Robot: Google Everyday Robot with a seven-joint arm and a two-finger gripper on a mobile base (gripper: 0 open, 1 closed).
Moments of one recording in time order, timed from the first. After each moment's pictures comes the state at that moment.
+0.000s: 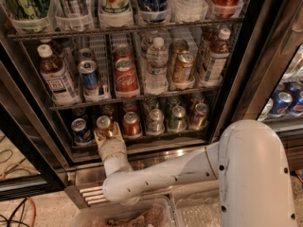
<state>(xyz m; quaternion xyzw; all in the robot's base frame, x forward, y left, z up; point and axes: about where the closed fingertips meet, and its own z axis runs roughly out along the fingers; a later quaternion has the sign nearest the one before) 0.636 0.173 0.602 -0.15 0.70 0.09 0.69</state>
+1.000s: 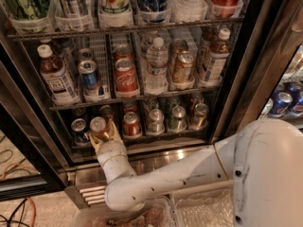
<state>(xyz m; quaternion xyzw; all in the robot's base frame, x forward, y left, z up) 0.600 0.175 0.645 -0.21 0.67 0.08 0.71</state>
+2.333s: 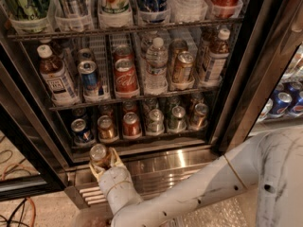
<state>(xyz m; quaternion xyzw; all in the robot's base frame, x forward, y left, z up) 0.508 0.161 0.611 -0.26 0.72 0.10 0.64</state>
